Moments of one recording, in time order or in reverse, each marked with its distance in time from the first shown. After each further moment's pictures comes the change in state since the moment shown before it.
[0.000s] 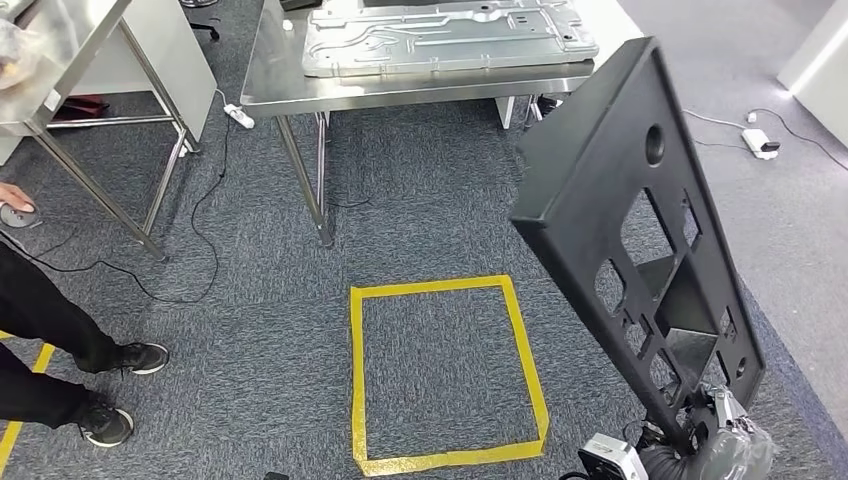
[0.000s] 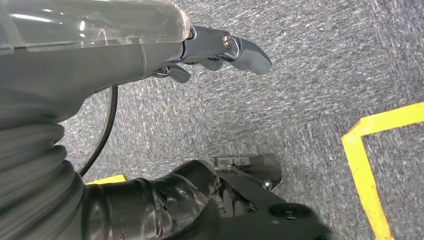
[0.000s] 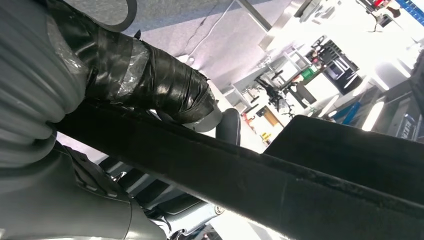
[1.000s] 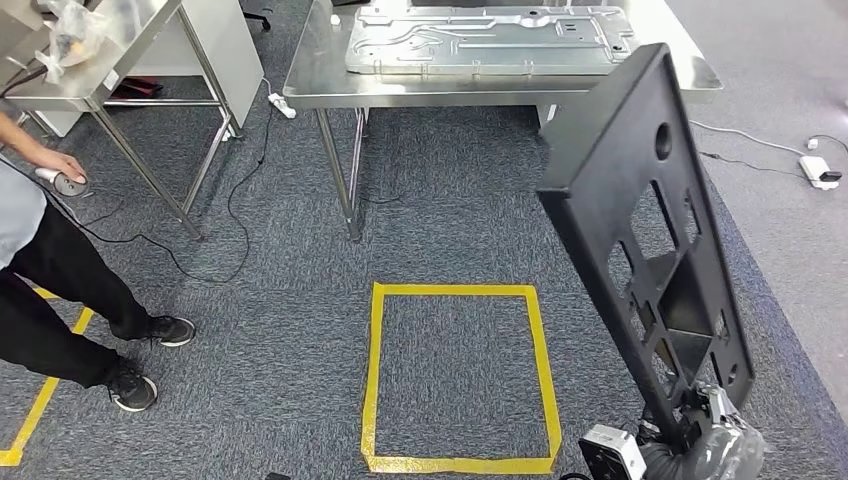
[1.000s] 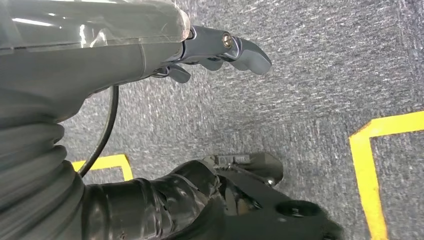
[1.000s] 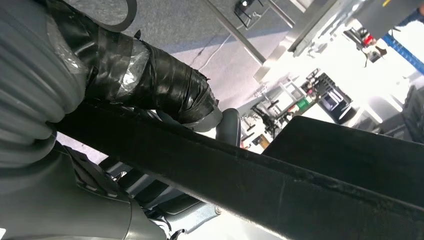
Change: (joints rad) left arm 0.000 0.001 0.000 0.000 -0.012 -0.025 -0.002; right arm -0.001 -0.009 0.022 0.023 0.019 0.000 0.093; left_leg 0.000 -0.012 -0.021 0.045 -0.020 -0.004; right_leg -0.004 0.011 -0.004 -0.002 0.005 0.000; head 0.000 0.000
